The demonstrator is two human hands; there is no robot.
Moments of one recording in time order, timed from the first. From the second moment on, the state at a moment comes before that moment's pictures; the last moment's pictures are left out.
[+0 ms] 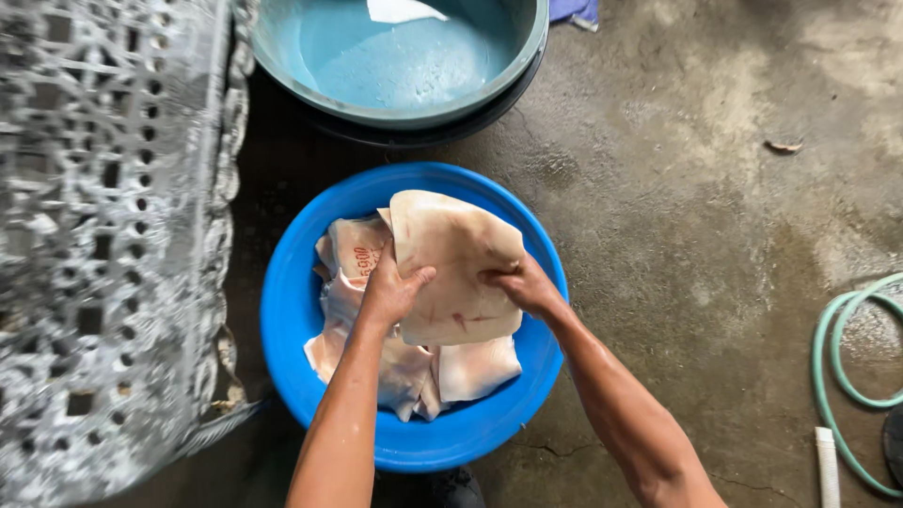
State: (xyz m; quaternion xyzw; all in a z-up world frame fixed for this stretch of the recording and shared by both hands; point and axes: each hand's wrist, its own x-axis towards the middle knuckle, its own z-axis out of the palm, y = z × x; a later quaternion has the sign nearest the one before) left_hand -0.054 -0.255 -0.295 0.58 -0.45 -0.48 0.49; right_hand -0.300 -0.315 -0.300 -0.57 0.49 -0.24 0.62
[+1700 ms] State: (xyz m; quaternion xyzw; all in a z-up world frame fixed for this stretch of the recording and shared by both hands) left_hand -0.034 -0.076 -0.154 0.83 -0.54 -0.01 0.15; right_hand -0.168 -0.181 -0.202 -0.86 0.37 -0.24 0.25
